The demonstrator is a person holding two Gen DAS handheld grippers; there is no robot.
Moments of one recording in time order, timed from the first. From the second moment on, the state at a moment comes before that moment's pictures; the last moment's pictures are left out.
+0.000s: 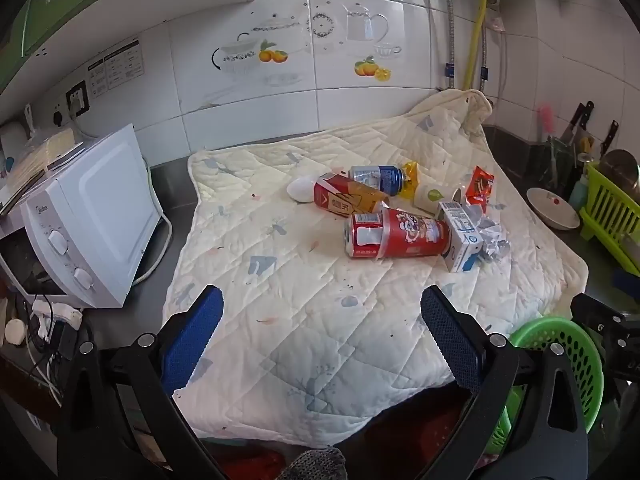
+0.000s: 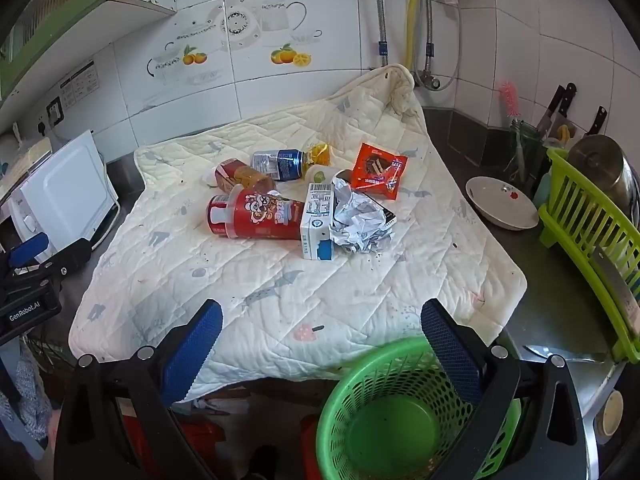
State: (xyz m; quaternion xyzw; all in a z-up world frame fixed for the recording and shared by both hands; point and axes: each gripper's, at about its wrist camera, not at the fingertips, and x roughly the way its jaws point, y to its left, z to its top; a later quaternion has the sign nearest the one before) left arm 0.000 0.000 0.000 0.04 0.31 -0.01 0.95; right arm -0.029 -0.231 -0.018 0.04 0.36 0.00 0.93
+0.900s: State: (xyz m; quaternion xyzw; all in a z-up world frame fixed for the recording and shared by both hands) left arm 0.002 0.006 0.000 0.03 0.31 -0.02 0.95; right arm -0.030 -0.223 -0.008 0.03 0.35 0.00 0.93
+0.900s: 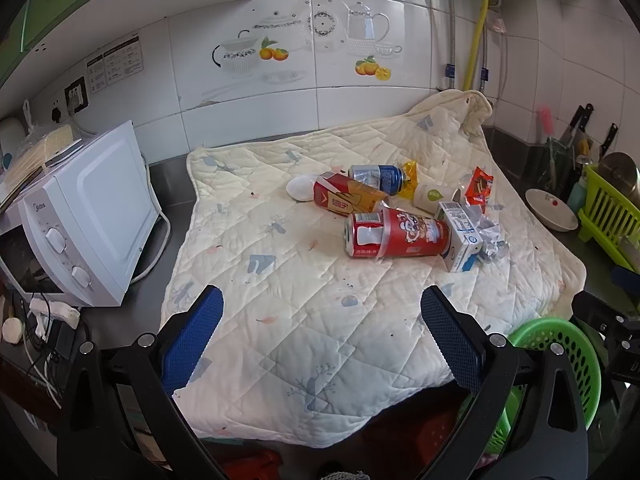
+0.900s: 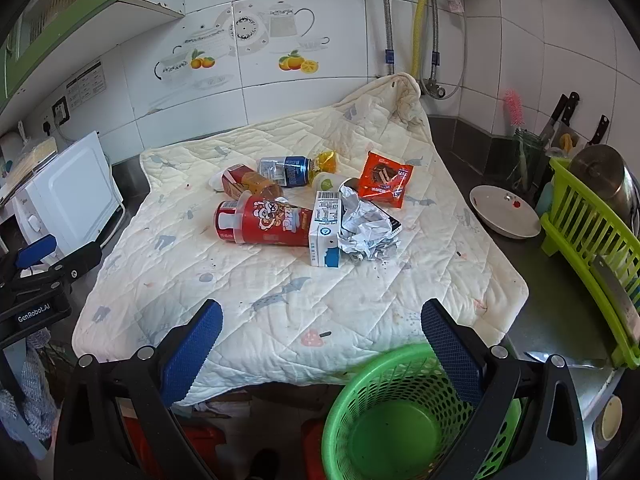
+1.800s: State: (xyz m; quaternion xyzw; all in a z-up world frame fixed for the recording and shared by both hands) left arm 0.010 0.004 0.002 0.03 0.31 -0.02 0.95; right arm -0.020 -0.224 -0.011 0.04 0.35 0.00 0.93
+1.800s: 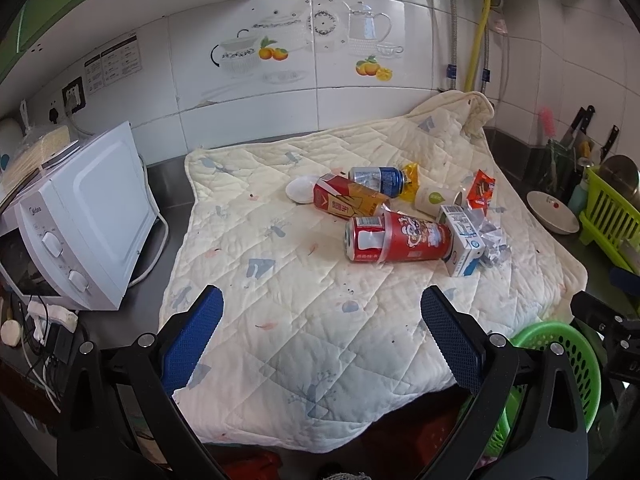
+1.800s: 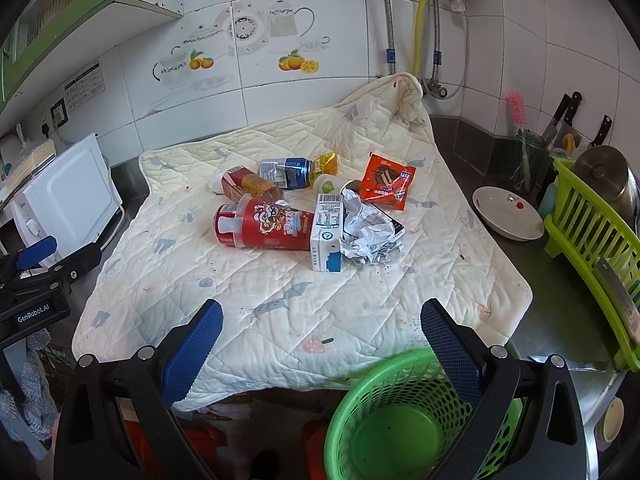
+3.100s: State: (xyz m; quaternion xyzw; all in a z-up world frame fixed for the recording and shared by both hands) left arm 0.029 0.000 0.009 0.03 0.29 -0.03 0.96; right arm 0.006 -0.235 -0.006 0.02 0.34 0.01 0.94
